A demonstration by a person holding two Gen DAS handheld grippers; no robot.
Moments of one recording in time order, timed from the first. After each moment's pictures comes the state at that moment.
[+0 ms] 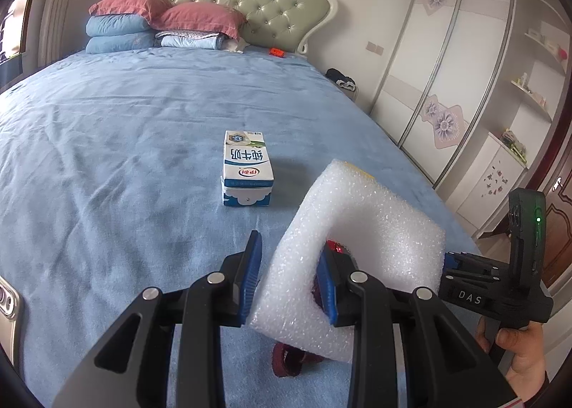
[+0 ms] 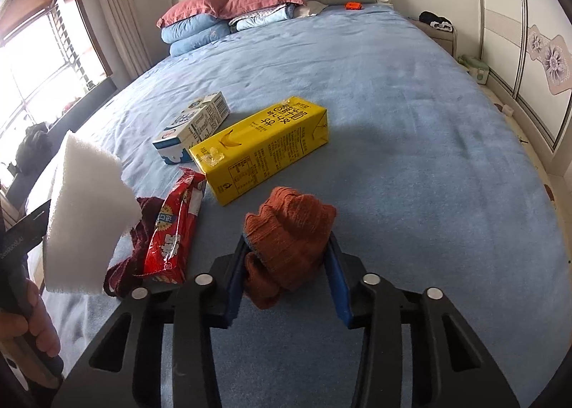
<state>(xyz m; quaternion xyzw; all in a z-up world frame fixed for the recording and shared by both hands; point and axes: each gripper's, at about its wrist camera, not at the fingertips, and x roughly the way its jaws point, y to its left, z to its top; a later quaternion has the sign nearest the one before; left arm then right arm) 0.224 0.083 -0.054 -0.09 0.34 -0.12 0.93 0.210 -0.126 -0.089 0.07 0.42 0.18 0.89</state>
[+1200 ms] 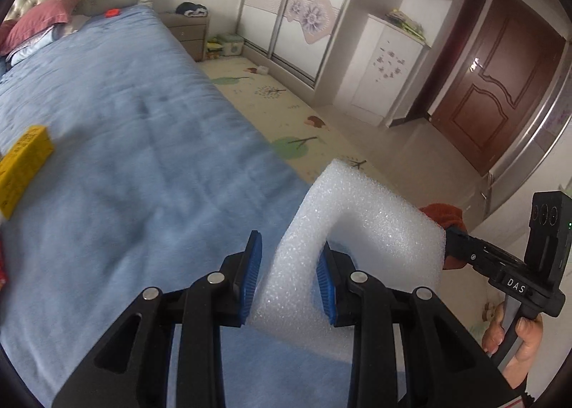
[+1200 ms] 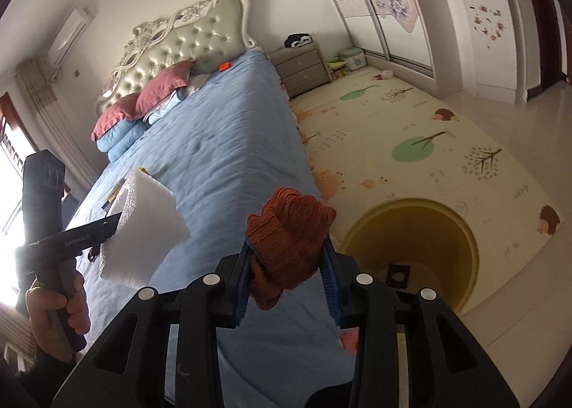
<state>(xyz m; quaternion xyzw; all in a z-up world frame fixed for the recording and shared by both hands) 0.157 -0.259 -0.078 0.04 0.44 -0.34 0.83 -0.030 -0.456 -0.100 0.24 0.34 0.01 0.91</state>
